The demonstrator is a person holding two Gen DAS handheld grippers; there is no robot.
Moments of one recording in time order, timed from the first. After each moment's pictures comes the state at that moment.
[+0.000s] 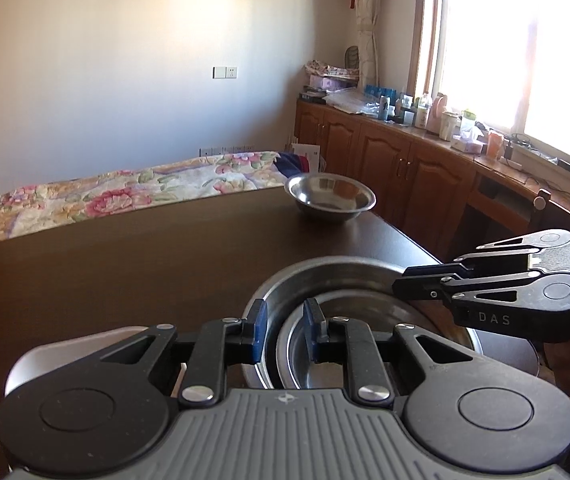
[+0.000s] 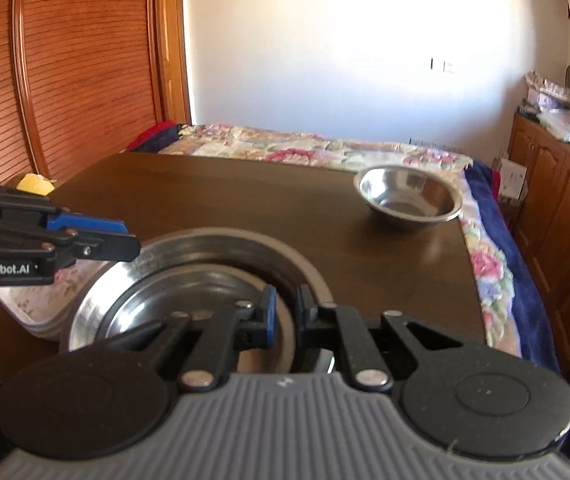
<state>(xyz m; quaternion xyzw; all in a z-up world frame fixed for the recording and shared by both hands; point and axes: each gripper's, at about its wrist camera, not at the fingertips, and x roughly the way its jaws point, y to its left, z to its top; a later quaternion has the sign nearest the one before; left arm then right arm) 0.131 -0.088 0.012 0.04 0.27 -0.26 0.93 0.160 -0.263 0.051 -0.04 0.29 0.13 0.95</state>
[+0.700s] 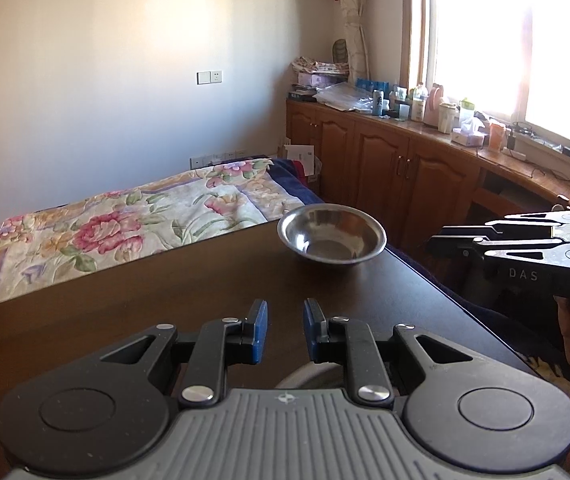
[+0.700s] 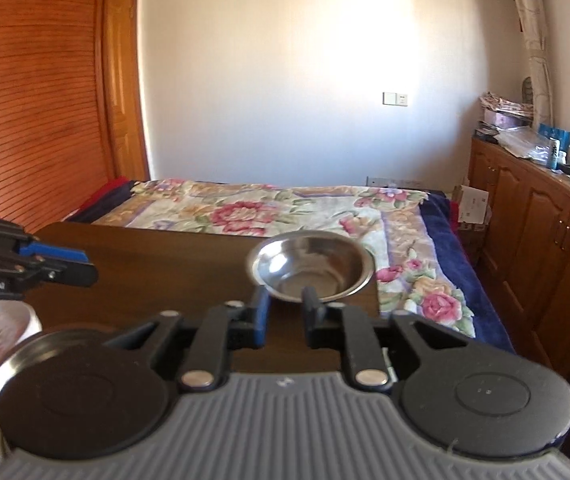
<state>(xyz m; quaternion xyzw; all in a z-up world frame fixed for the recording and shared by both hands) 0.199 -0.139 0.034 0.08 0.27 -0.27 0.92 0.213 -0.337 0.060 0.00 0.23 0.08 0.97</state>
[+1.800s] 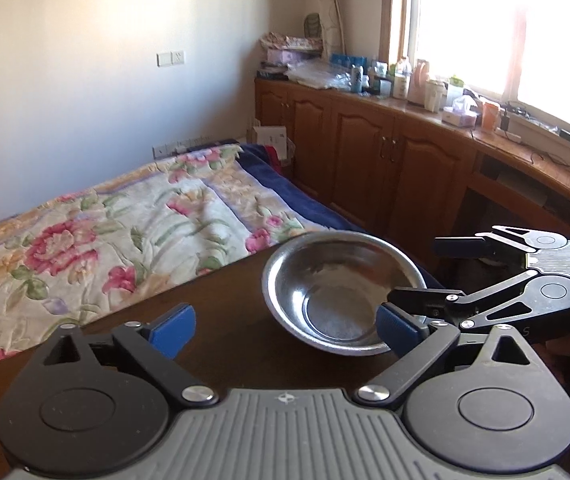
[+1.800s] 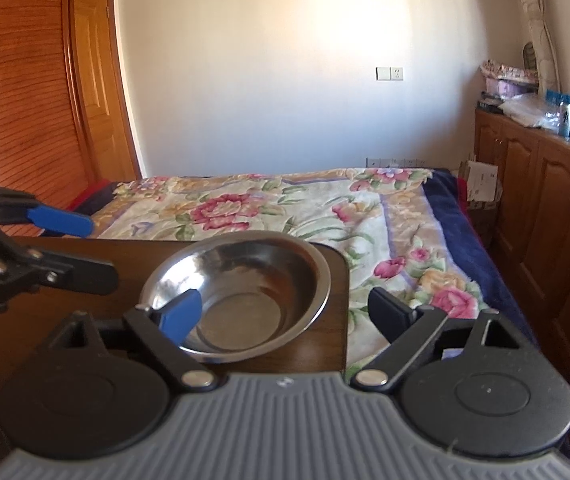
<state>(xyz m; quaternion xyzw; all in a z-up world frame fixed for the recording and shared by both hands) 0.324 -0.208 0.009 0.10 0.30 -0.32 0.89 0.304 -0.386 0.022 0.04 0.25 0.09 0.96</state>
